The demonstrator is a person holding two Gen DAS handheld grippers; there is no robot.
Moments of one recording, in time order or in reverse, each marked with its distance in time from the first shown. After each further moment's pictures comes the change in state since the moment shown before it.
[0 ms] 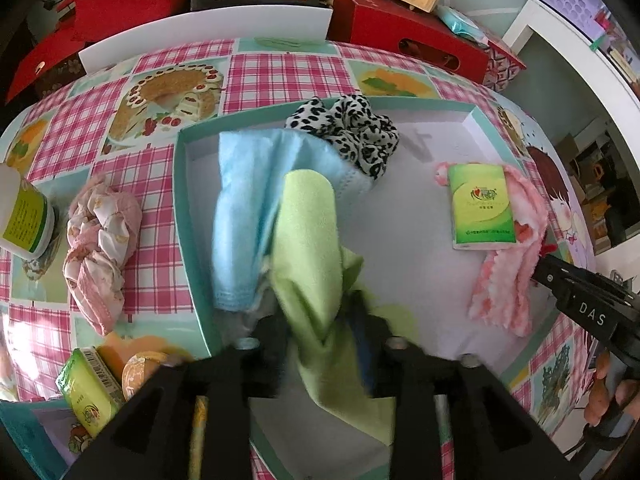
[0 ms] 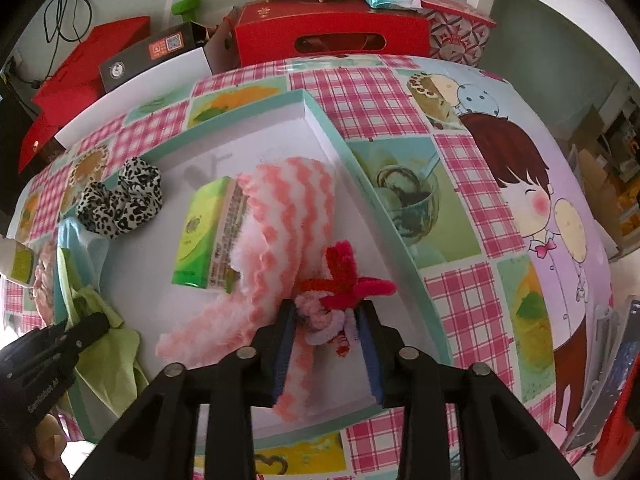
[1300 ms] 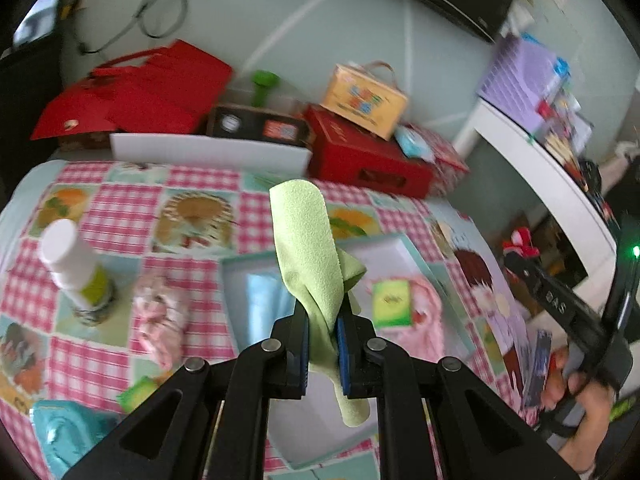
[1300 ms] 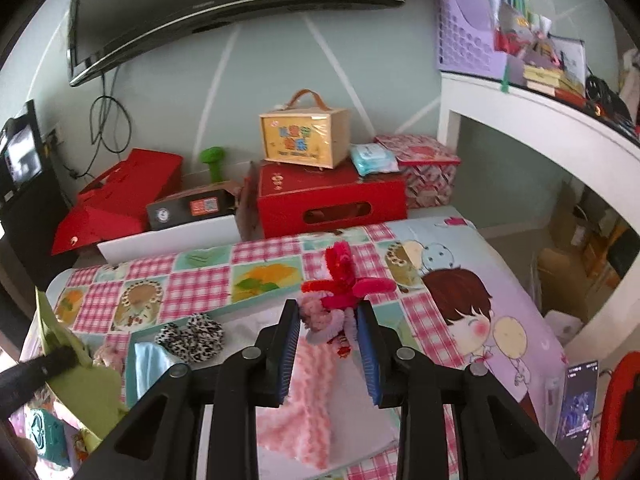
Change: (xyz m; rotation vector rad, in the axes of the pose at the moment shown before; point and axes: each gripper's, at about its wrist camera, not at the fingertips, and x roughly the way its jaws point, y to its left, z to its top) left arm -0.127 0.013 0.010 -0.024 -0.349 -0.153; right arm -0.126 -0.001 0.010 0.034 -0.505 0.007
